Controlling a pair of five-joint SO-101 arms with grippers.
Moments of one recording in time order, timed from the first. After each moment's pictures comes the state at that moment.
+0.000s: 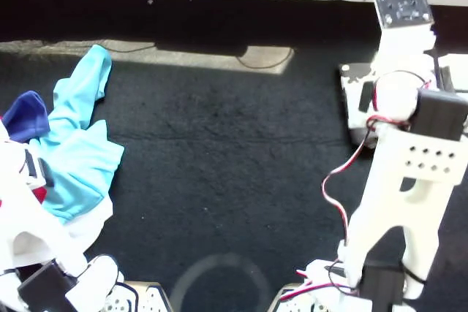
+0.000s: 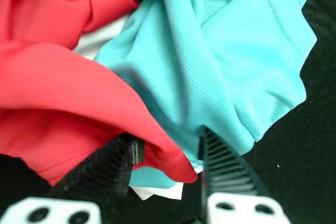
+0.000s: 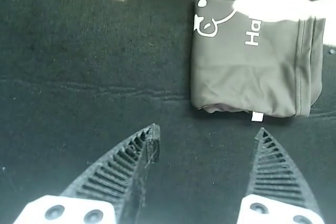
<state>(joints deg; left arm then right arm) -49.2 -18.8 27.2 75.5 -19.5 4.7 -18.0 -19.9 100.4 17.3</state>
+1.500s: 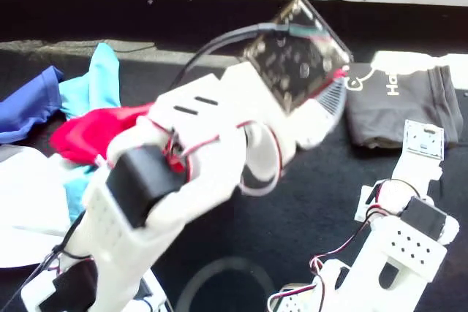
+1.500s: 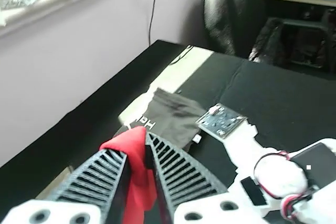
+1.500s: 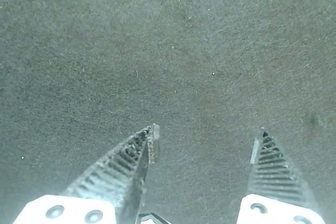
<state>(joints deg) 49.6 -19.1 -30.5 67.6 -6.7 28.1 -55.9 51.5 79.3 17.3</state>
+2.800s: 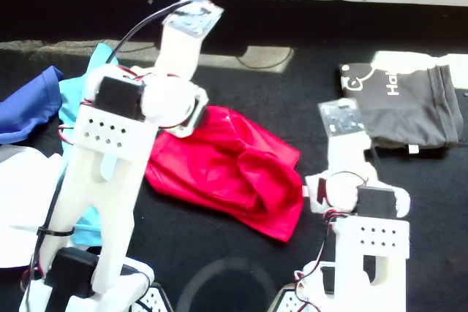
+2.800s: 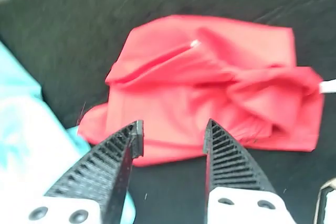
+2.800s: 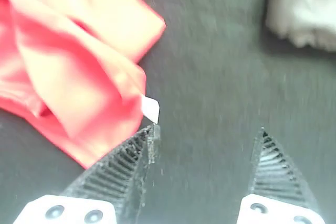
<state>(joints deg) 8.5 -16.3 -0.8 86.0 -9.5 -2.3 -56.0 51.5 74.0 16.7</state>
